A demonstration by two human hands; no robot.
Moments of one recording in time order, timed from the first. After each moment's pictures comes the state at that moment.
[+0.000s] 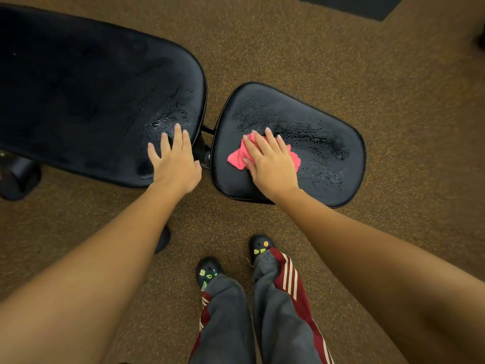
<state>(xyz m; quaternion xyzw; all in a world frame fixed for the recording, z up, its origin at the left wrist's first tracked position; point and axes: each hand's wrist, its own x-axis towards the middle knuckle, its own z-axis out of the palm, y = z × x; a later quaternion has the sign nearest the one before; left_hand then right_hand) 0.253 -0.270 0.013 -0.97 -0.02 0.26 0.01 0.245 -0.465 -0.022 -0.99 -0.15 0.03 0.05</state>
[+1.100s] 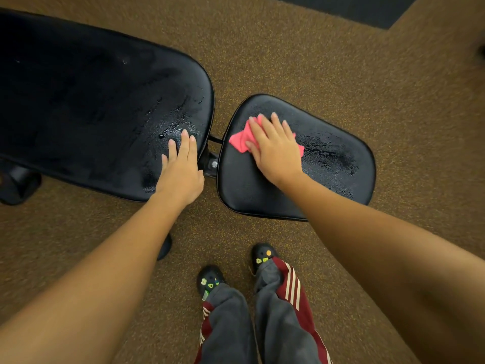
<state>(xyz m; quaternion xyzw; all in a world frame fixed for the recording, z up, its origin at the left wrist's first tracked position) 0.267 -0.259 0.005 -0.96 0.02 0.28 -0.09 0.304 -0.459 -0.016 -0.98 -0.15 0.08 0.06</state>
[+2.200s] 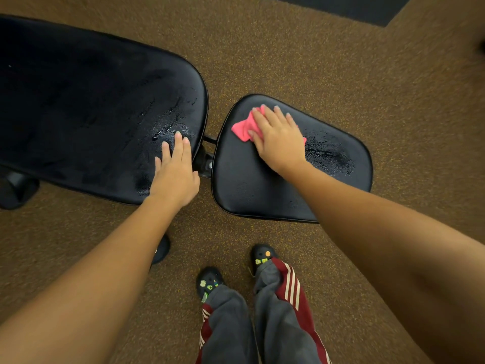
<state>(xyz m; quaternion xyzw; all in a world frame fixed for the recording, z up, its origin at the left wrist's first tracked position) 0.268 -0.261 0.007 -0.96 0.00 0.28 -0.08 0.325 -0.473 -0.015 -0.98 -0.12 0.10 0.07</state>
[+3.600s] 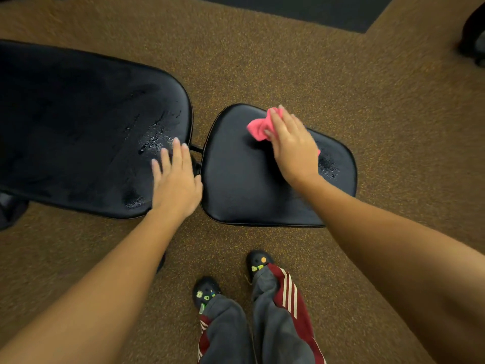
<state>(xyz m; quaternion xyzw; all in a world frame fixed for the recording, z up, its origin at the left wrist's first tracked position) 0.268 -0.291 0.017 -0.97 0.01 0.23 -0.07 0.314 -0.518 -0.013 -0.99 -0.06 -0.08 0.14</state>
